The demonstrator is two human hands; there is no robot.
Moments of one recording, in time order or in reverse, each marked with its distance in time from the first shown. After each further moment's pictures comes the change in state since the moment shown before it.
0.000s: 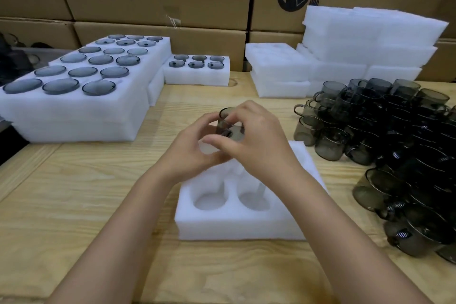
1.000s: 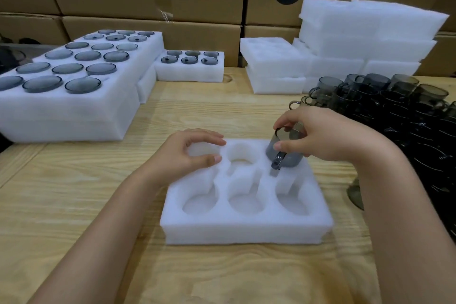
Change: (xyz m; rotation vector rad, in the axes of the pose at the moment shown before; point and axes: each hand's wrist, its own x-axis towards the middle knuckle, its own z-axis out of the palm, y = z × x) left_hand 0.000 -0.010 -0.003 0.075 -0.095 -0.176; right_hand 0.009 0.068 -0.090 -0.272 -0.468 0.286
